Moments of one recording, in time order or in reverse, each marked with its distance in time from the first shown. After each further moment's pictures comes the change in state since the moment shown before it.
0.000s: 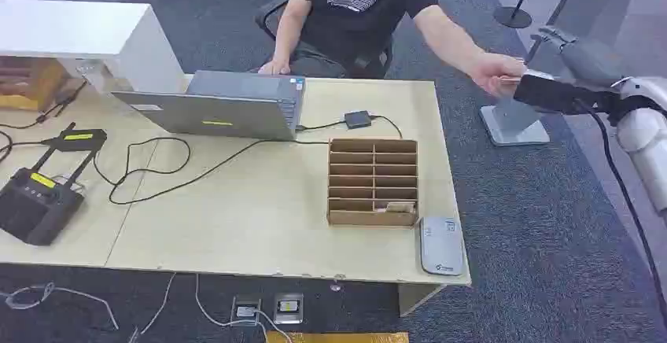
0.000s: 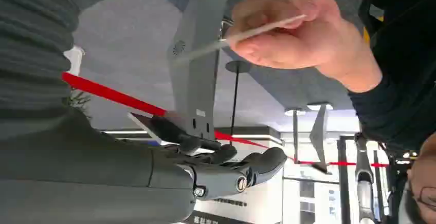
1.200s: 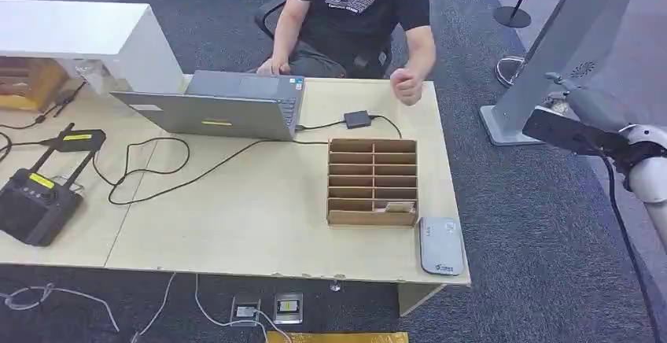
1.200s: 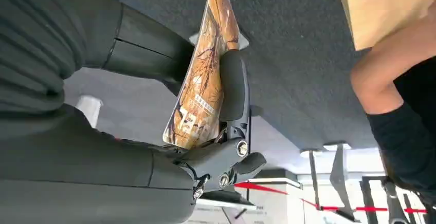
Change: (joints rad) left arm 0.004 0.001 -0.039 0.003 0.046 0.012 0.038; right arm 0.333 -0.122 -0.205 -0.379 -0.156 0.176 0.200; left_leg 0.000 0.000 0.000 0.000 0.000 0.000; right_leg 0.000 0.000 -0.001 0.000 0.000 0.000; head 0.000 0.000
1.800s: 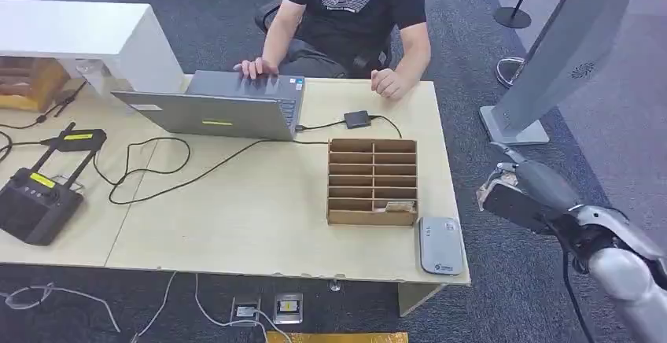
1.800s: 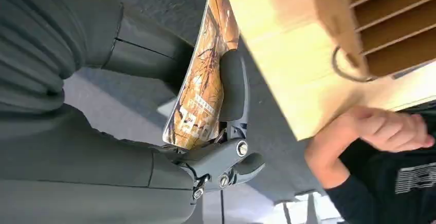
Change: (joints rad) left arm -0.001 -0.001 -0.026 0.001 0.055 0.005 0.012; right arm 0.468 0.046 -0.095 -0.437 -0.198 -0.074 0.189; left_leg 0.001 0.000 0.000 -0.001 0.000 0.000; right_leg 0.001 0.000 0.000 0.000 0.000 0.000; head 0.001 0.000
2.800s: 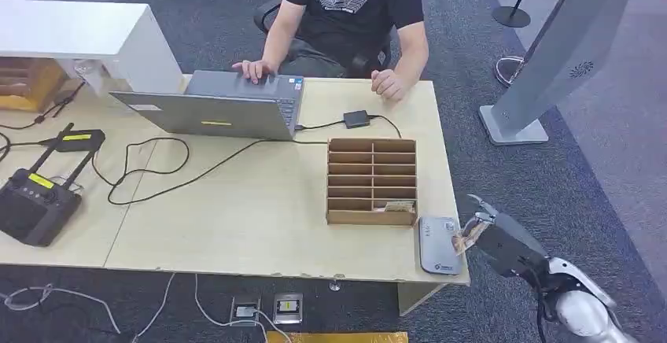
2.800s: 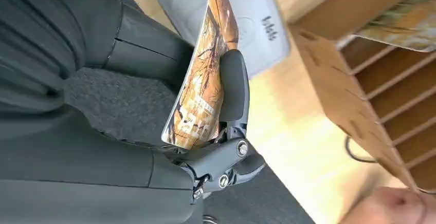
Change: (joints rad) left arm -0.003 0.000 -0.035 0.001 0.036 0.034 0.025; right arm 0.183 0.113 -0.025 0.170 -0.095 -0.076 -0.167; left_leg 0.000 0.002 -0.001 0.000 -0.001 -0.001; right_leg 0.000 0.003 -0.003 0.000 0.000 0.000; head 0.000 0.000
